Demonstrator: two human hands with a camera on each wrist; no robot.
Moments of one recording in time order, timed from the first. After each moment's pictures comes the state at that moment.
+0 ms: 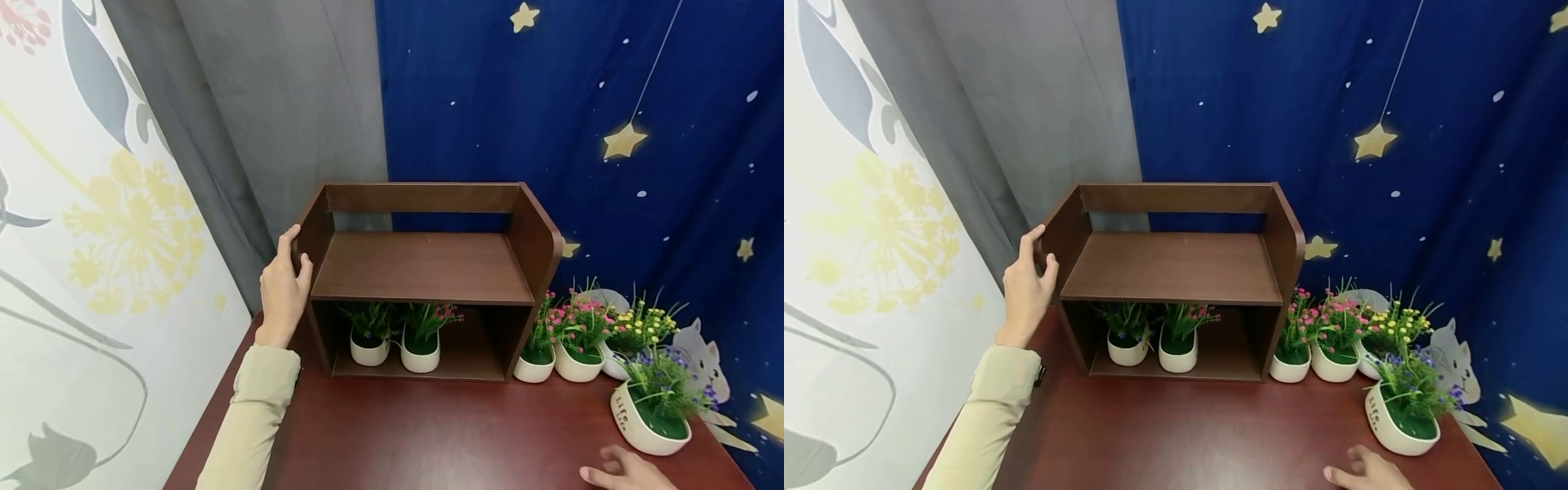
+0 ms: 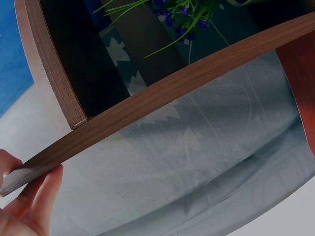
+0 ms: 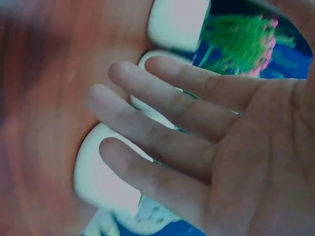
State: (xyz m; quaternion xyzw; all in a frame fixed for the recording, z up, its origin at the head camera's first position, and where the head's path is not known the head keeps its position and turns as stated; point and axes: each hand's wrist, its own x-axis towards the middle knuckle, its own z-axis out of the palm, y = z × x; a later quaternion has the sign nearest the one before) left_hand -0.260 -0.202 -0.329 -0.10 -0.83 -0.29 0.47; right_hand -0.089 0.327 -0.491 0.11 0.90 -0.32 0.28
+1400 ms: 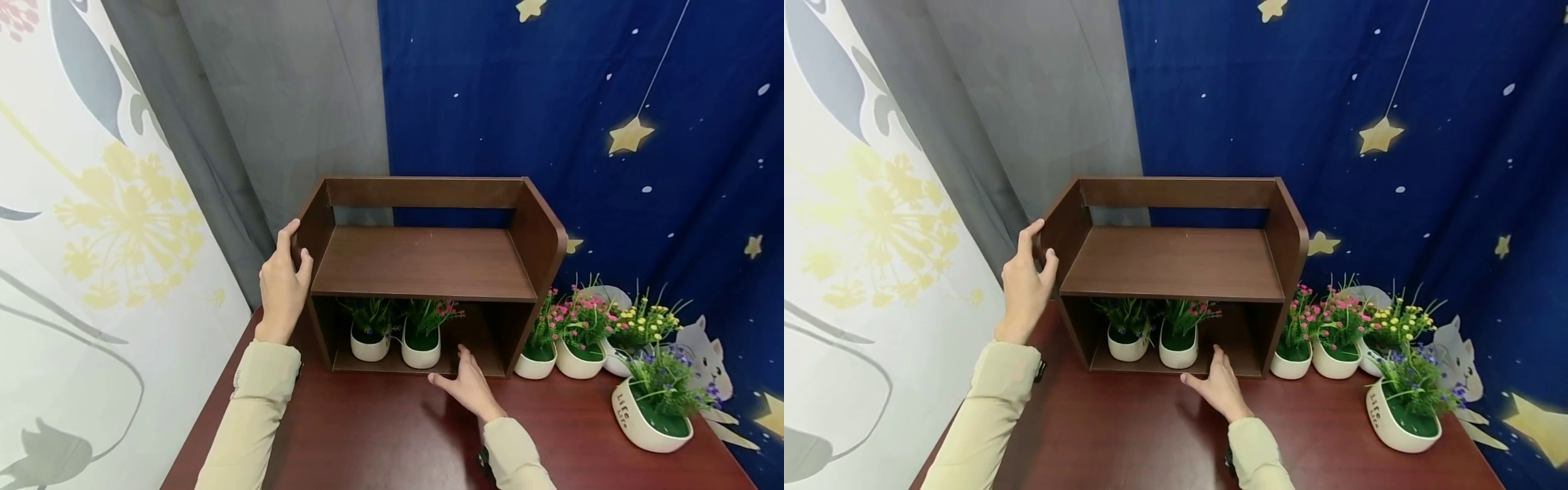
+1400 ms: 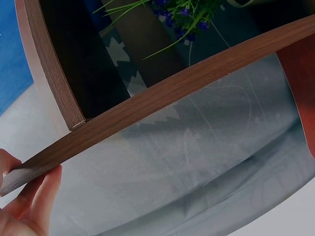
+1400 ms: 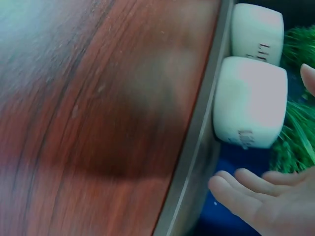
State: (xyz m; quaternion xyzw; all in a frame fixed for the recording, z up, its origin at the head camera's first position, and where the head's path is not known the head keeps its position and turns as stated) left_hand -0.260 -0.202 -0.329 -0.10 -0.83 -0.30 0.47; right_hand -0.208 0.112 -0.518 -0.04 0.91 -0.41 -0.04
